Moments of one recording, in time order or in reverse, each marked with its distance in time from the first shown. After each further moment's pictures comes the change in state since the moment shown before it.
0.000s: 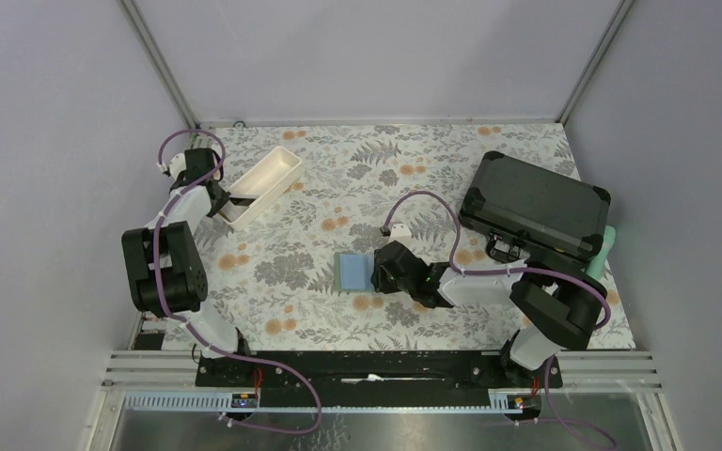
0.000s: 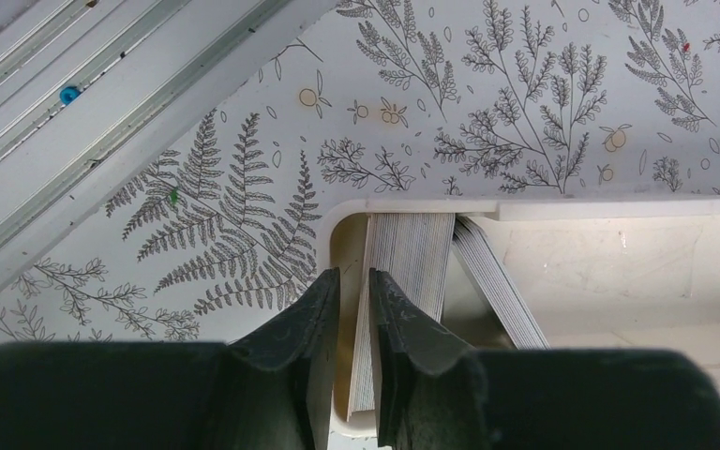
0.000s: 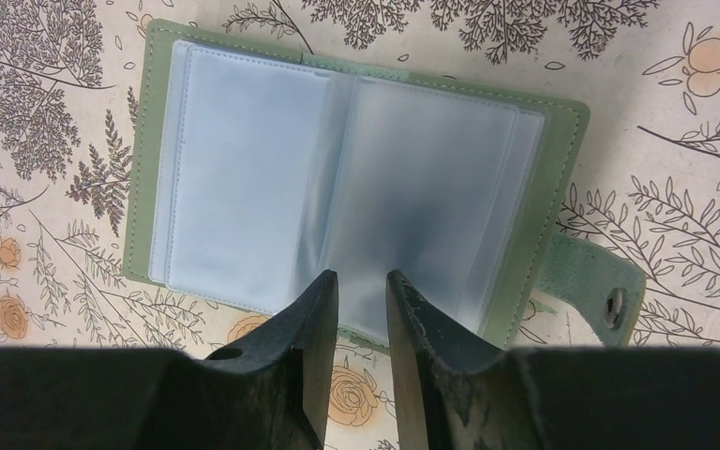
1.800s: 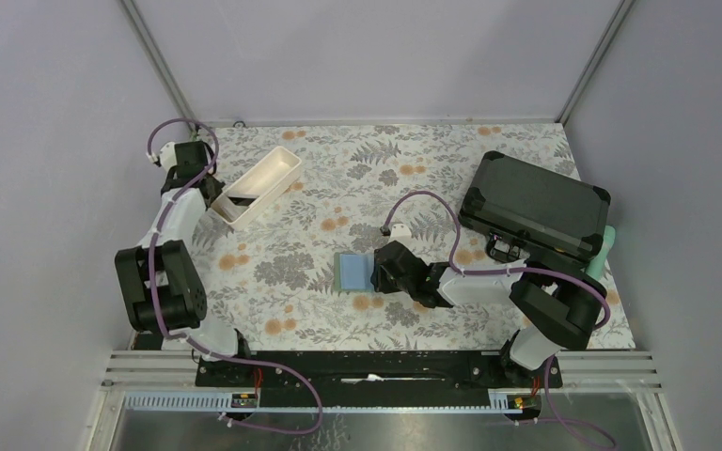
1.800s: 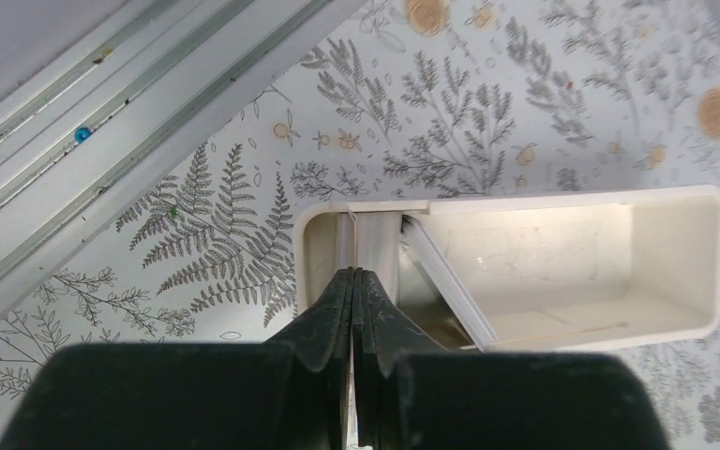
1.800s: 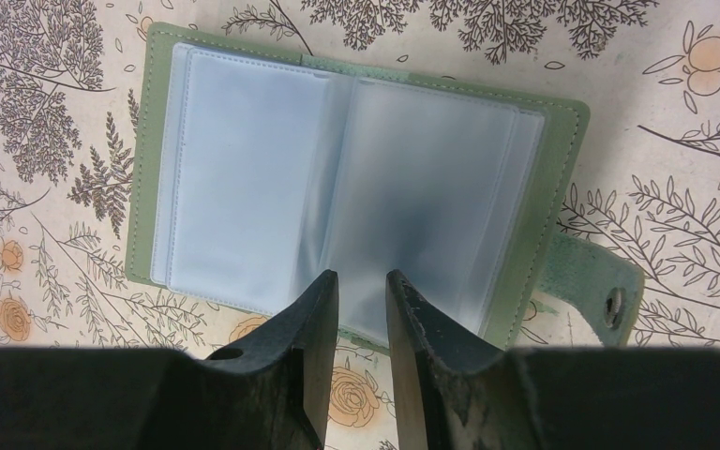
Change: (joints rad) left arm 0.001 -0.095 0.015 -0.003 0.024 0.021; right arm 0.000 0.002 0.001 0.000 0.000 0.007
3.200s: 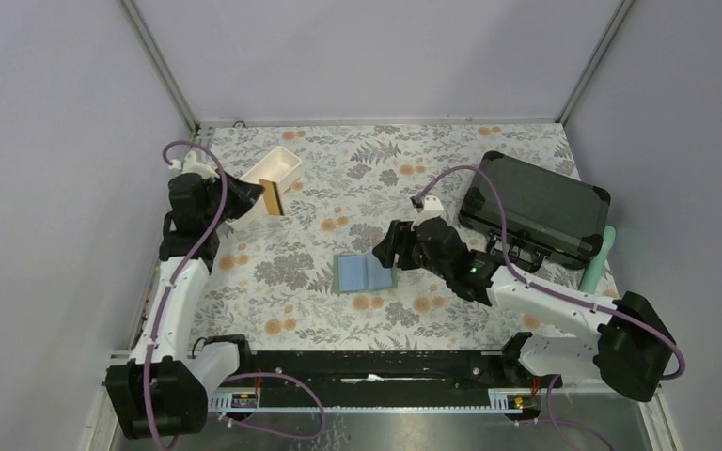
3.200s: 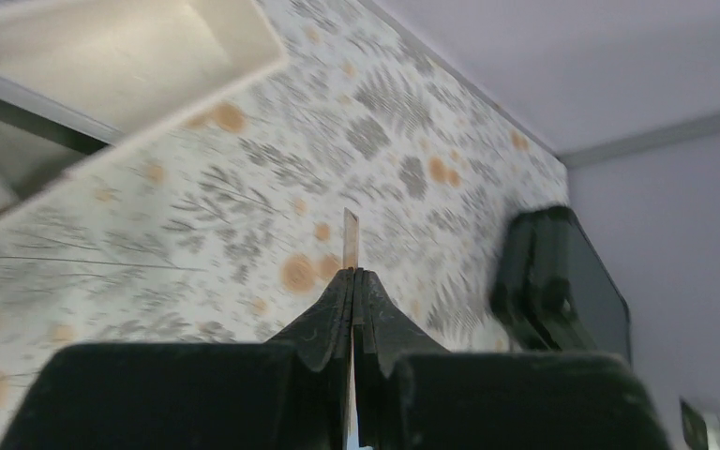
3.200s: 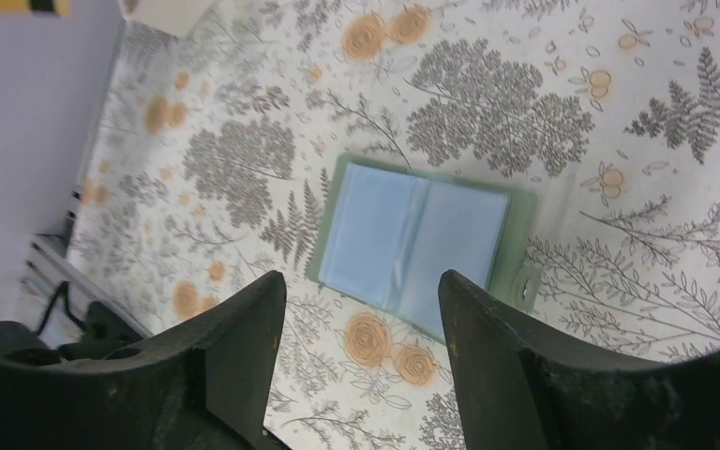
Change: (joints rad) left arm -0.082 -0.573 -0.338 0.210 0.595 -0.059; right arm -0.086 -0.389 0.018 -0.145 -0.069 -0.030
